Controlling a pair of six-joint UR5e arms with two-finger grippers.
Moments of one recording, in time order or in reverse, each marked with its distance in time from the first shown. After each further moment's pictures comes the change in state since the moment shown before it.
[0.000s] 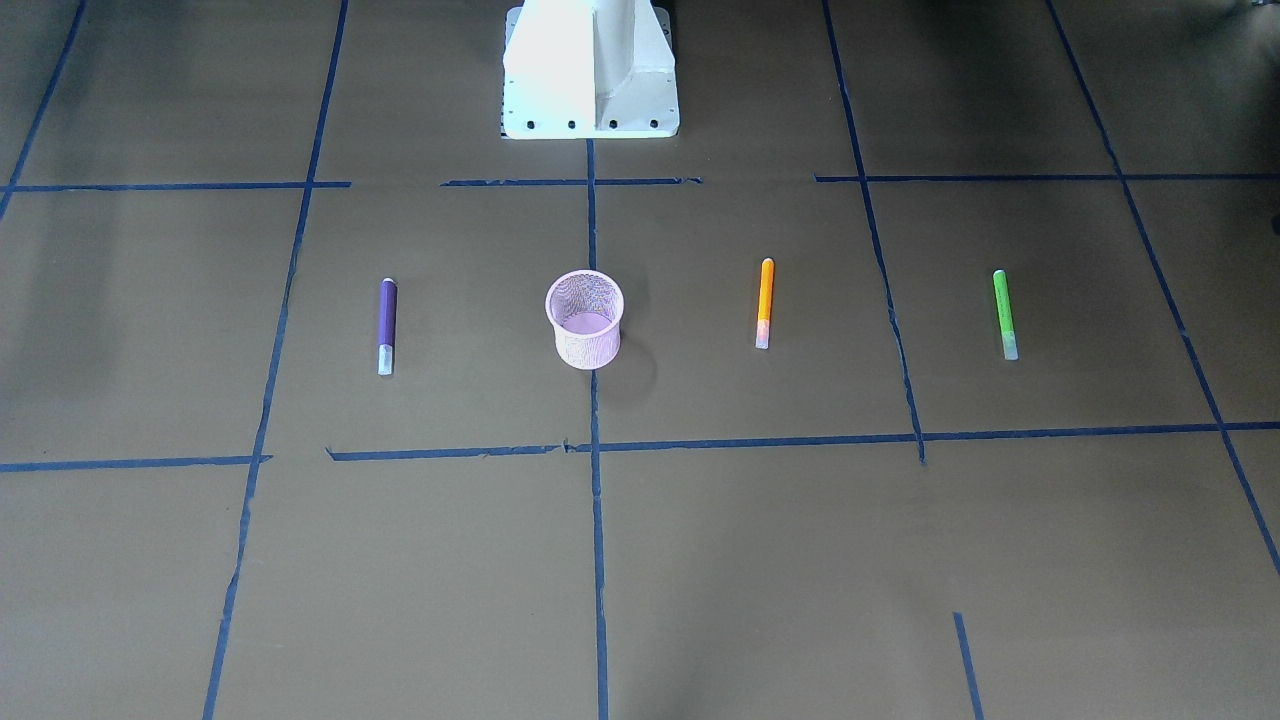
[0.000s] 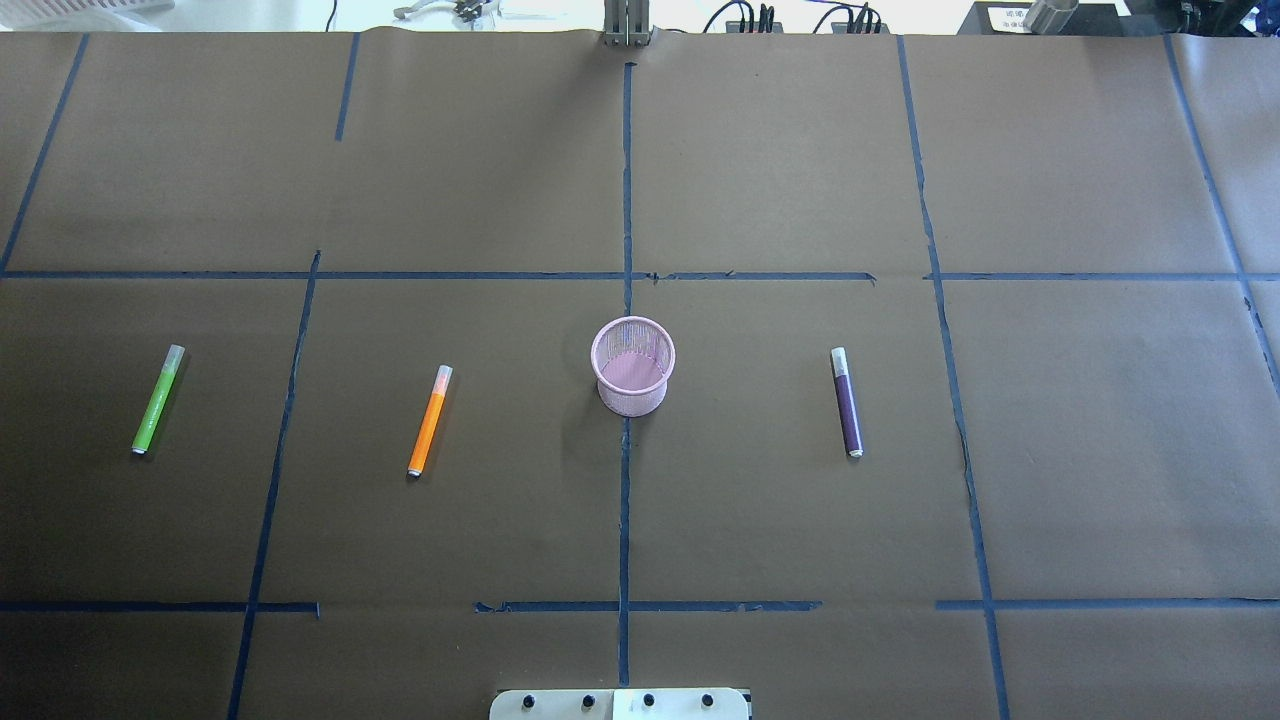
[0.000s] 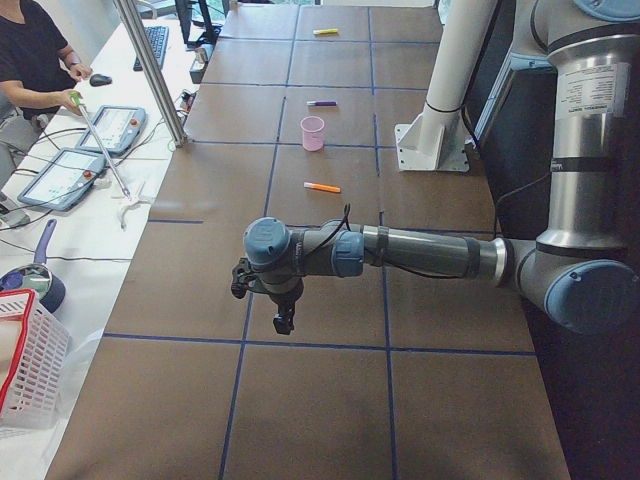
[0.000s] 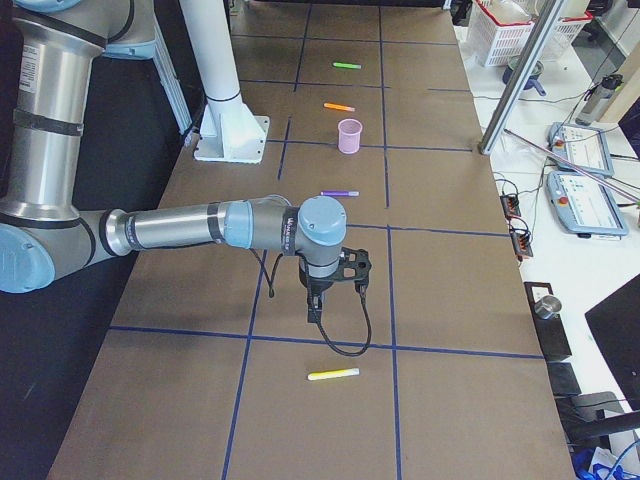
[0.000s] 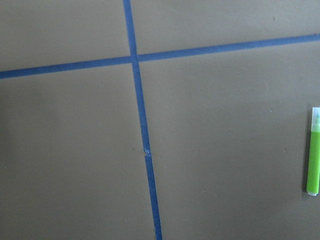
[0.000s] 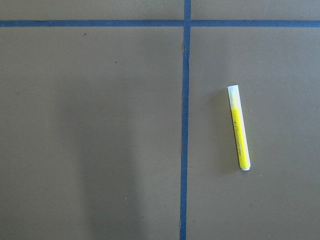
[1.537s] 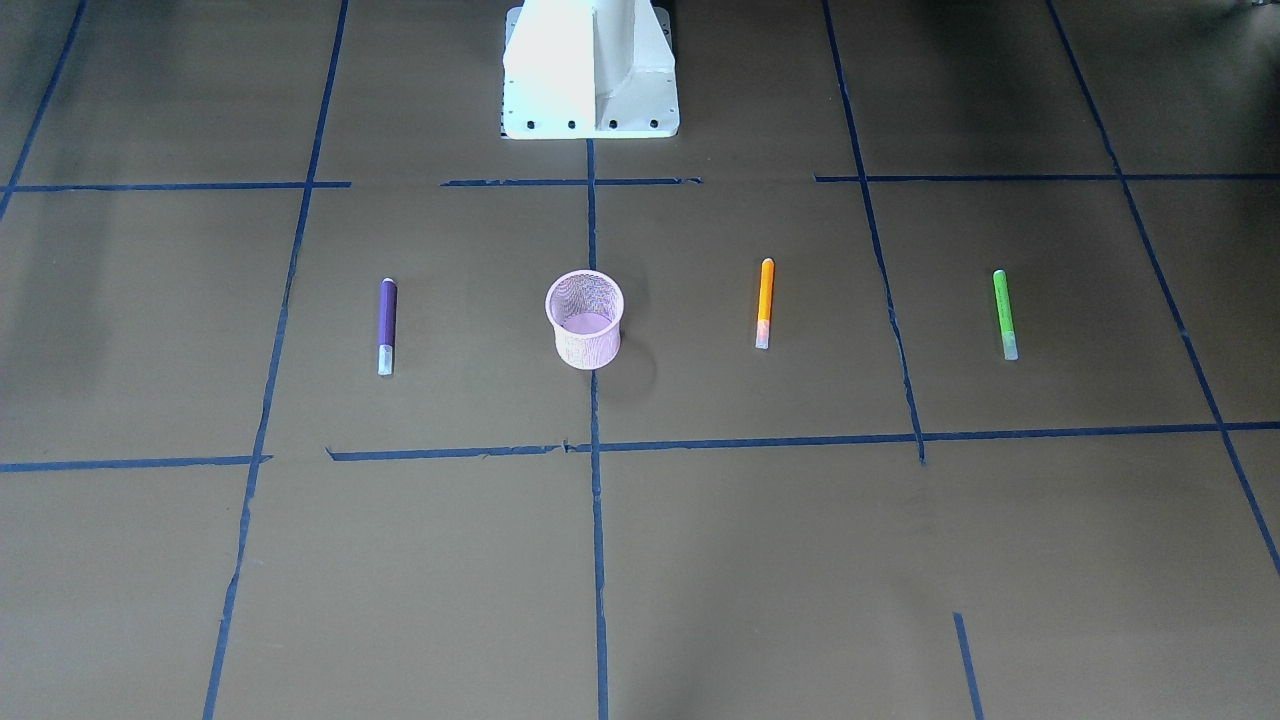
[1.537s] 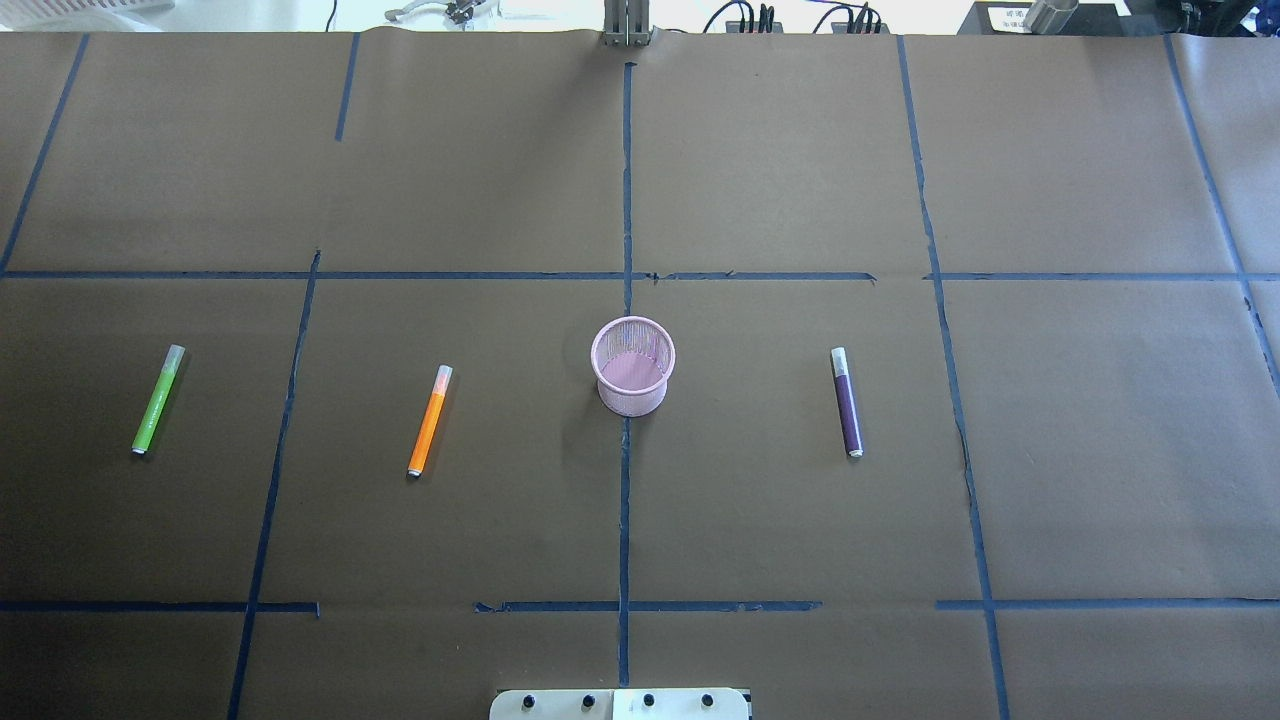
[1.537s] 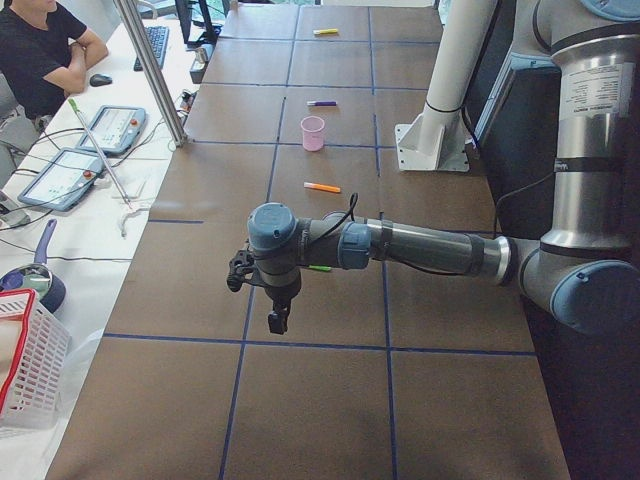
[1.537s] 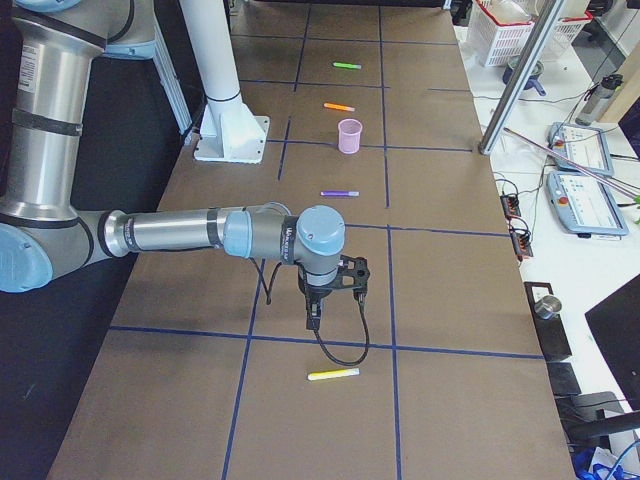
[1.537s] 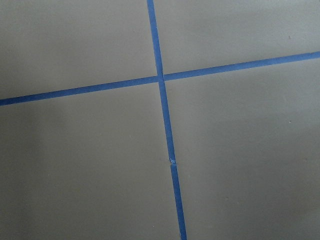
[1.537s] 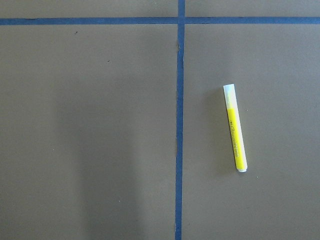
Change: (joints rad) left arm -0.009 0.015 -0.051 -0.017 0.082 0.002; right arm 0.000 -0.004 -0.032 0.042 0.003 0.007
